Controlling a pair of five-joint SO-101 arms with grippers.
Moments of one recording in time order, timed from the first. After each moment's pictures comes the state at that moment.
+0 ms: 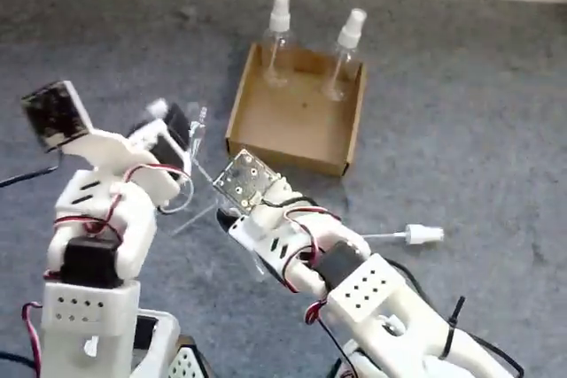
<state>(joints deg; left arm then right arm) 0.2 -64.7 49.5 48.4 35.0 -45.4 -48.0 62.7 27.1 13.8</state>
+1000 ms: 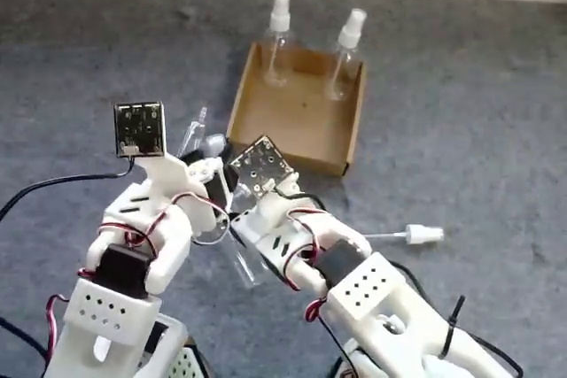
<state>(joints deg) 12.8 -65.5 59.2 47.3 27.5 -44.0 -47.9 62.9 27.2 3.3</state>
